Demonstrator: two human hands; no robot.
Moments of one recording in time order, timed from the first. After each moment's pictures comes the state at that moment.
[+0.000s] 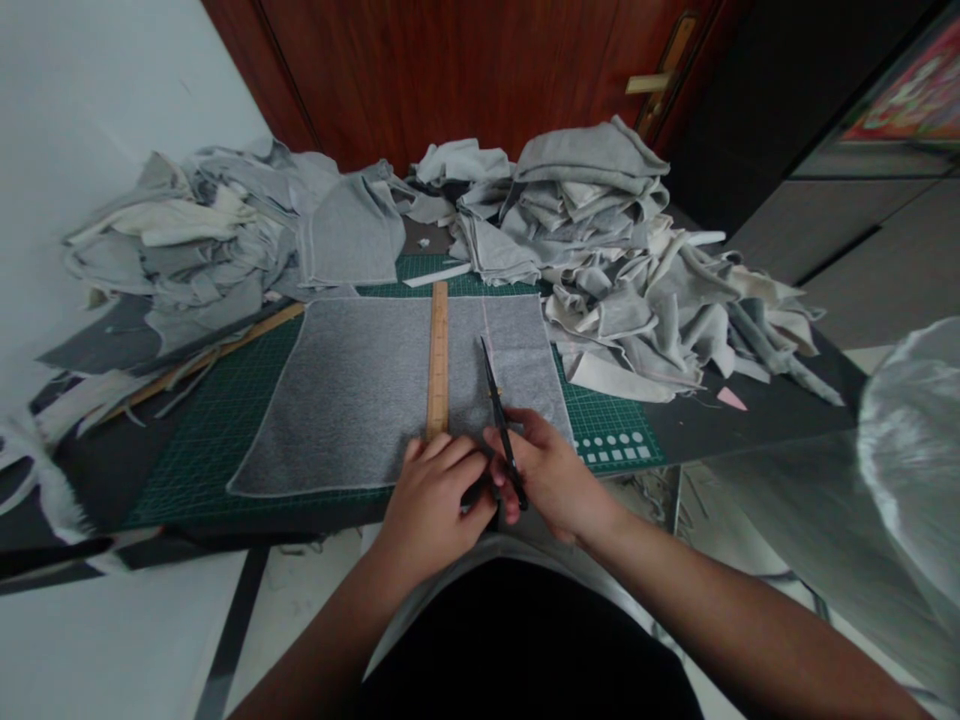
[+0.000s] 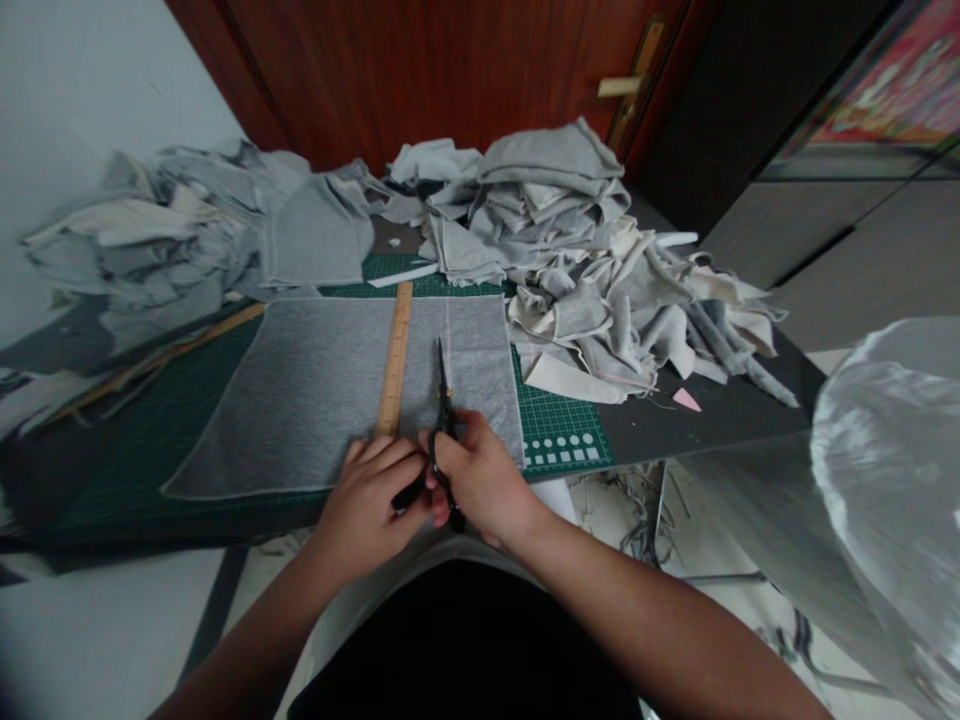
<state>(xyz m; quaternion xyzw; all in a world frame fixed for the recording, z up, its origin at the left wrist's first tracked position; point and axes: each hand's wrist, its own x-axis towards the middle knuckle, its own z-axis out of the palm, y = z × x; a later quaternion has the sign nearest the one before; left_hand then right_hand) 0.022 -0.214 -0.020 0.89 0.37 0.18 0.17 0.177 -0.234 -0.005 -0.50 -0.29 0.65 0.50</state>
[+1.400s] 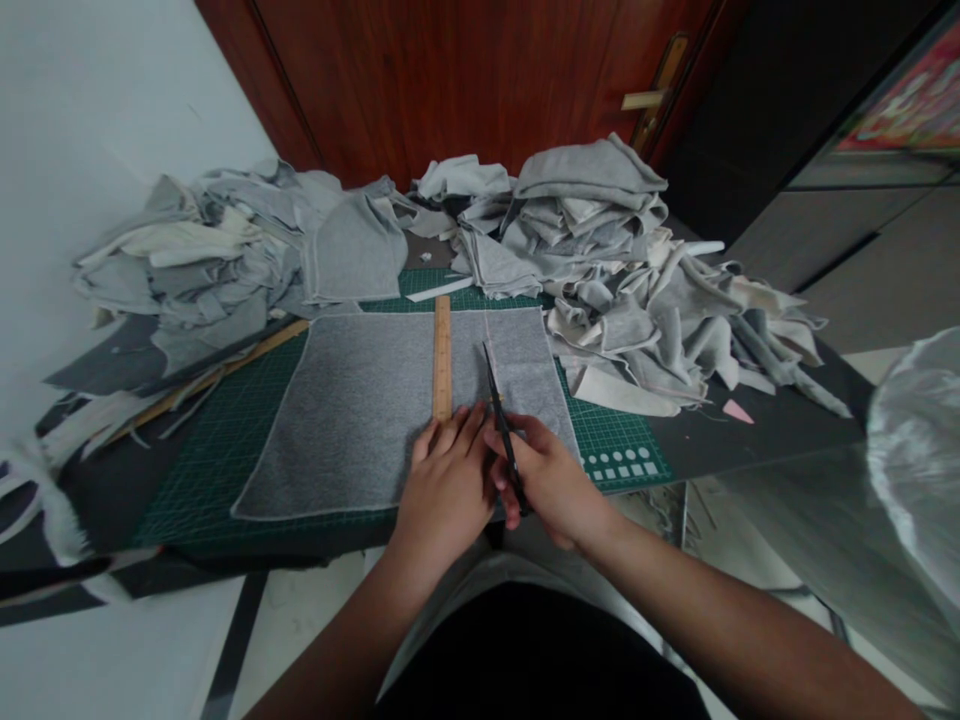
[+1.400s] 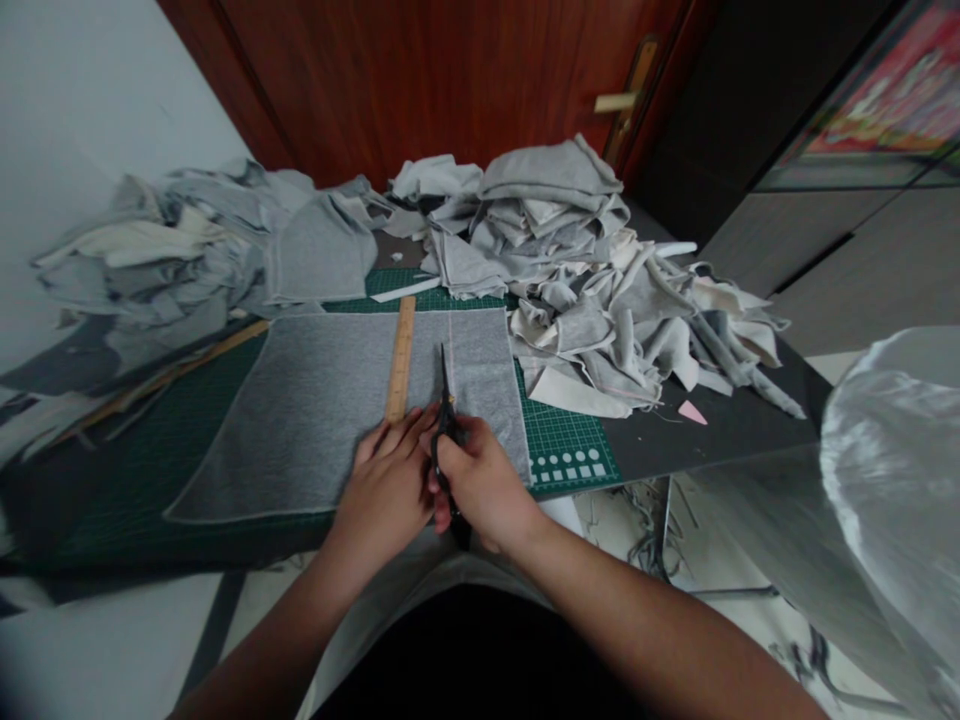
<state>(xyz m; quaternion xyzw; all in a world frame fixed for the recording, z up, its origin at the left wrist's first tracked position) 0.039 -0.191 -0.030 0.89 0.43 0.14 0.07 0.173 -0.220 -0.004 -0.50 -0.29 0.64 0.50</state>
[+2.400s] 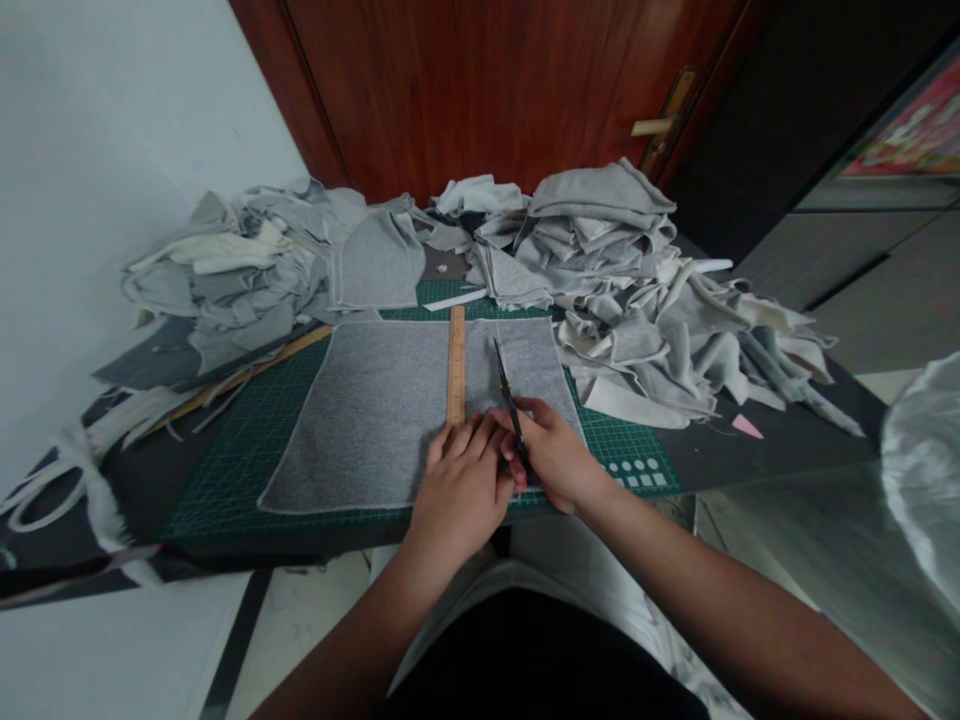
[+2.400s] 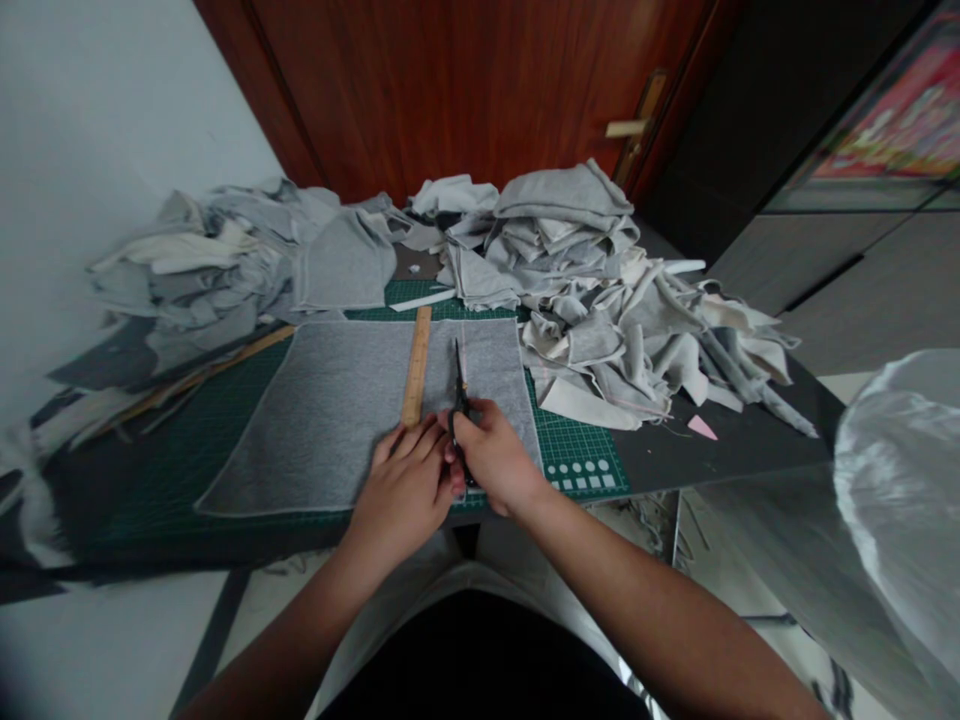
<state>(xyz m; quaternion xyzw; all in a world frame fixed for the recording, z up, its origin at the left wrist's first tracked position) 0.041 -0.193 -0.033 0.88 0.43 0.17 0.05 0.178 -0.191 -0.006 -0.51 -0.30 0.62 0.51</state>
